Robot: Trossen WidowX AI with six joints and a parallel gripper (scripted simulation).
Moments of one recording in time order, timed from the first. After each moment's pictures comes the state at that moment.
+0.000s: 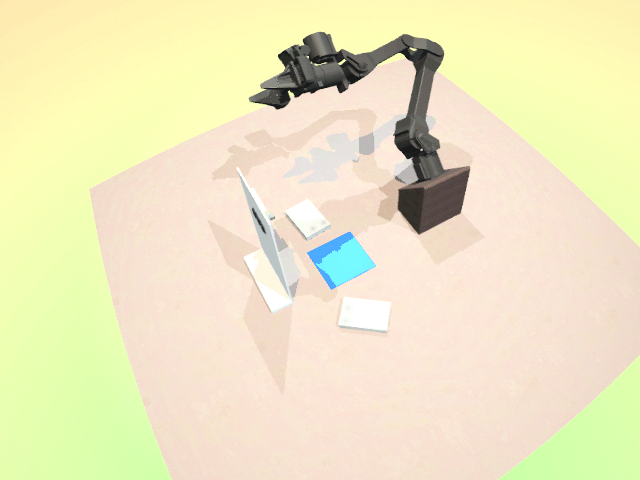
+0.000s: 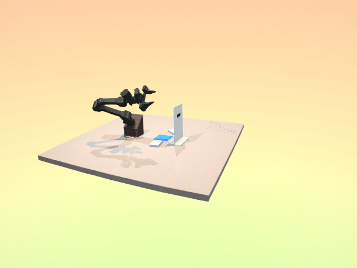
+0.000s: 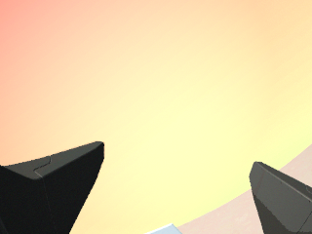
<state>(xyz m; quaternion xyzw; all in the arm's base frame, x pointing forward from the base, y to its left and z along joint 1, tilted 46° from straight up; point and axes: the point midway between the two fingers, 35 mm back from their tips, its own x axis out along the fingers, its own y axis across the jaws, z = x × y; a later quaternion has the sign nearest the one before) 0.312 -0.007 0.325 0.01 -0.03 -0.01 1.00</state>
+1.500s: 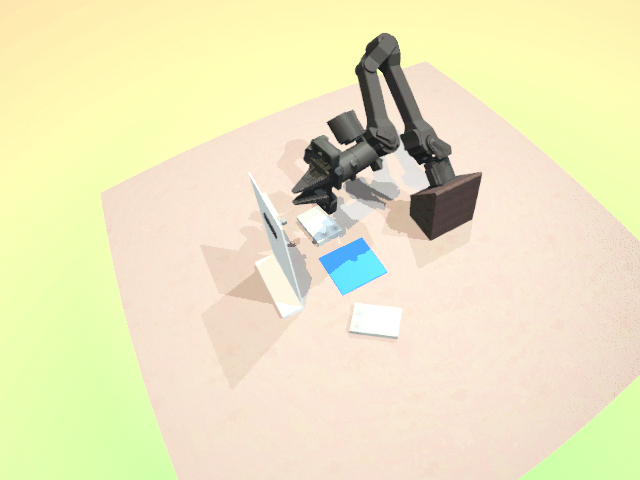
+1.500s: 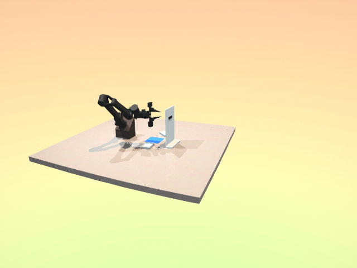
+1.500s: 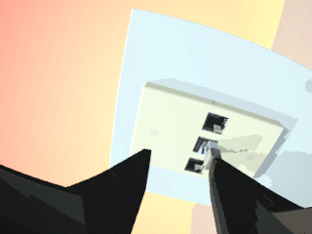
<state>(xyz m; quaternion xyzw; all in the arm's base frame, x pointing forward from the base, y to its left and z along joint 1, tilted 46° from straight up) 0.347 -0.006 0.118 0.33 0.06 -0.03 0.94</state>
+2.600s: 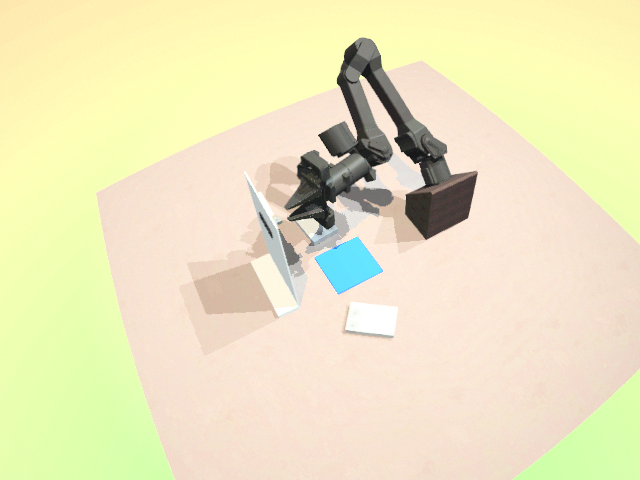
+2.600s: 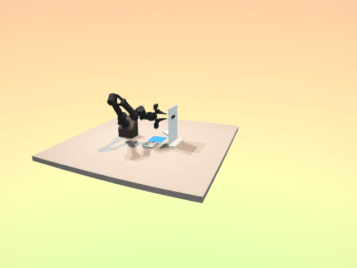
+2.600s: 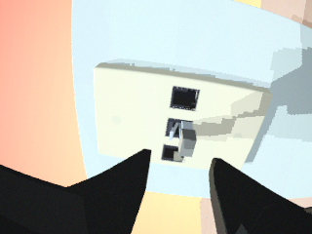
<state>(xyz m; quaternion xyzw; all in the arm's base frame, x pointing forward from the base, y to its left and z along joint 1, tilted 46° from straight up) 0.361 -0.013 0.089 0.38 0.07 -0.05 0.92</state>
